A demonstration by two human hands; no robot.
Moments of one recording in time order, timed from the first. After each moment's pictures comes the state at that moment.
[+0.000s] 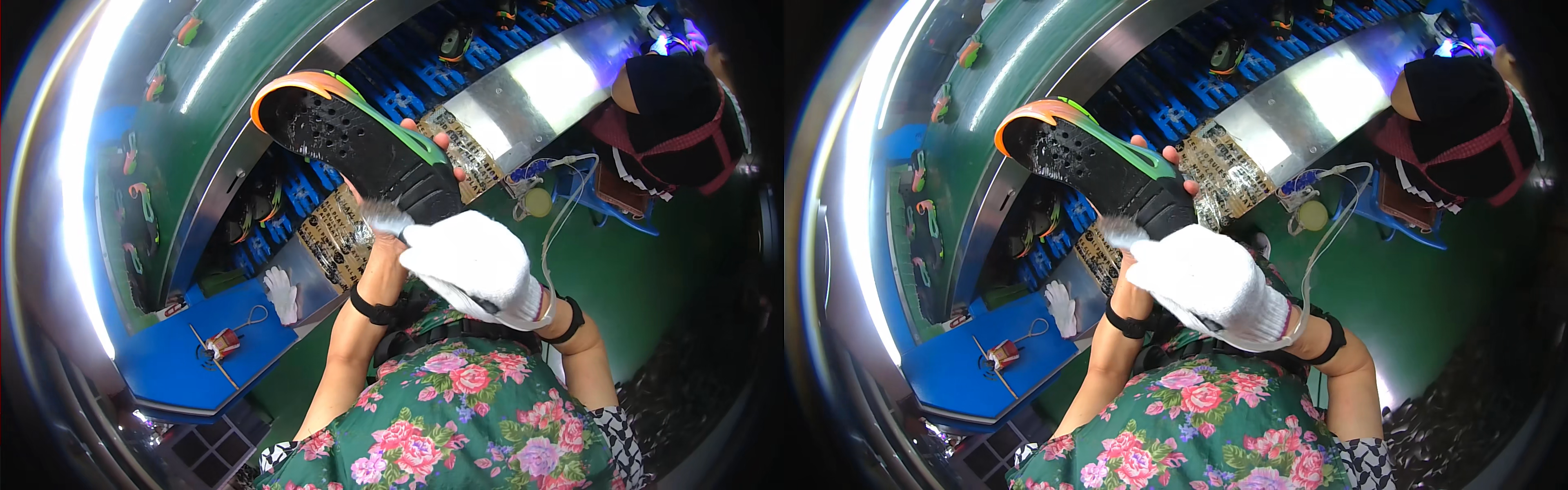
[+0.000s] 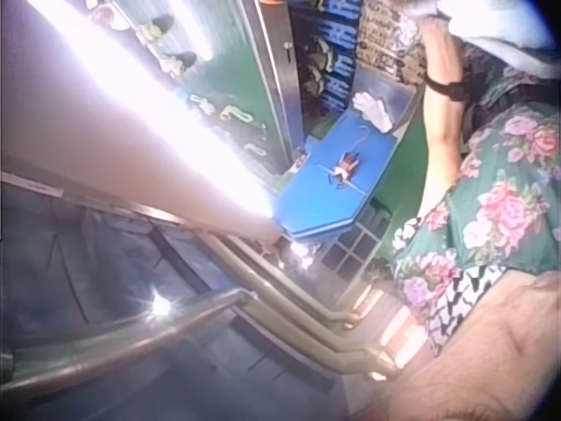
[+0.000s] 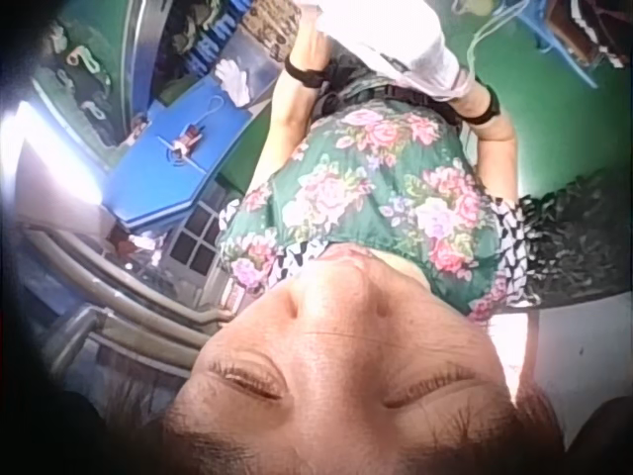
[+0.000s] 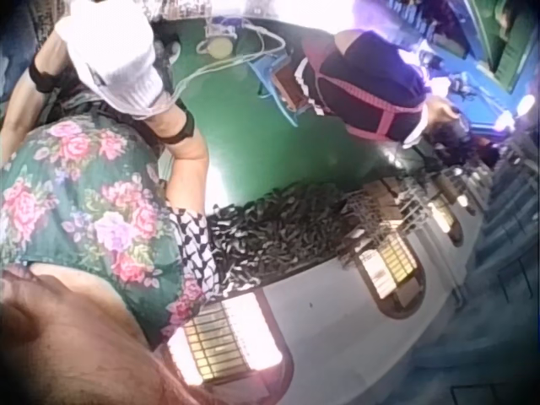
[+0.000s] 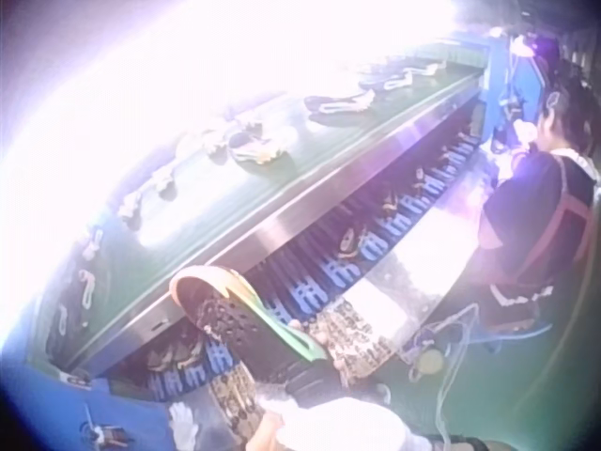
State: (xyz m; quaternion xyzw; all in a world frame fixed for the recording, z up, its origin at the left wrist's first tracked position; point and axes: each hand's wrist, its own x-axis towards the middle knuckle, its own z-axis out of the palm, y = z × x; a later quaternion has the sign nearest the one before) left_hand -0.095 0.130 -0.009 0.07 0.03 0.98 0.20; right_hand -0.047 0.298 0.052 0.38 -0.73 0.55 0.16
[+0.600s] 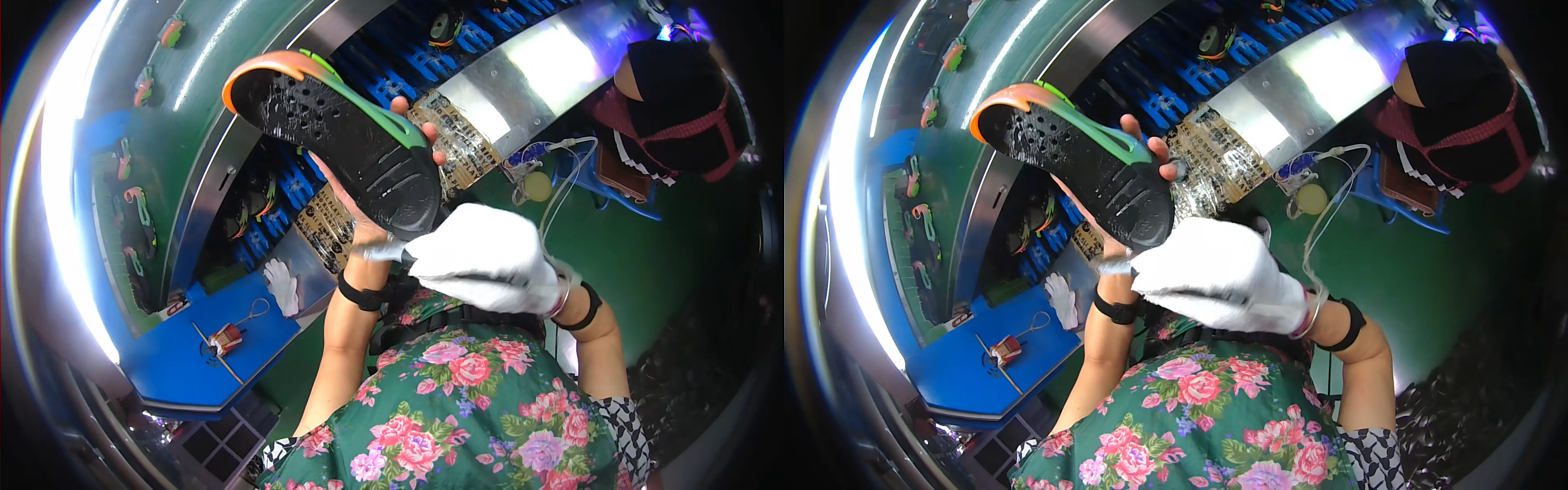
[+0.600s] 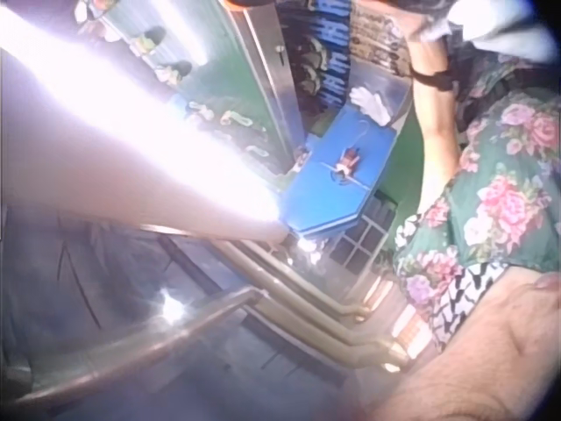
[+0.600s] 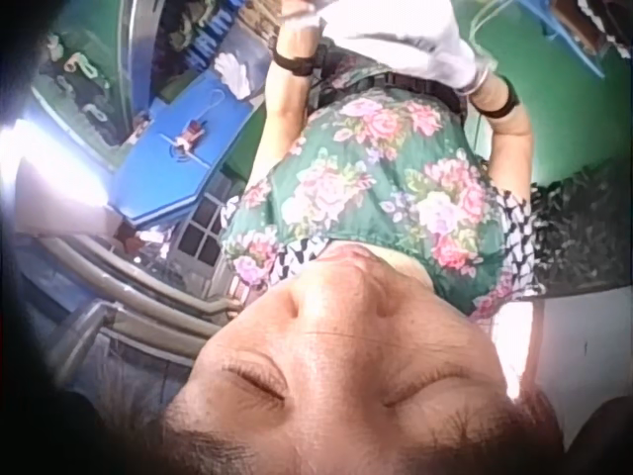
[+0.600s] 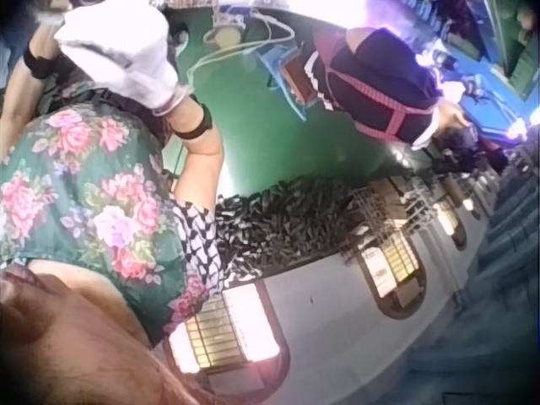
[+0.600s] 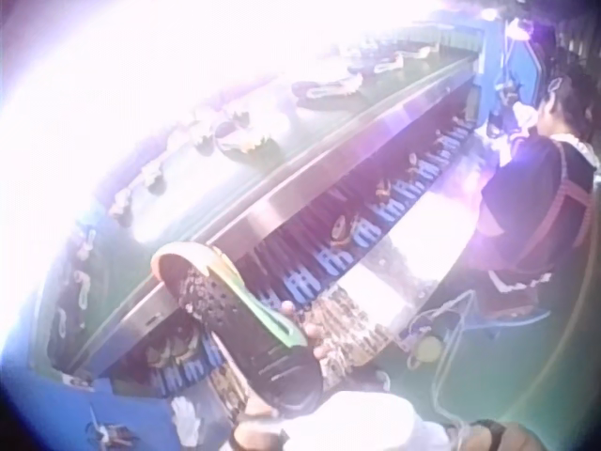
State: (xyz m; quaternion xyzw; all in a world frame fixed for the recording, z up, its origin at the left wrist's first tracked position) left_hand -0.105 0.125 0.010 0.06 0.05 0.99 0.14; right_hand -0.048 0.313 0.047 0.35 -0.68 0.64 0.07
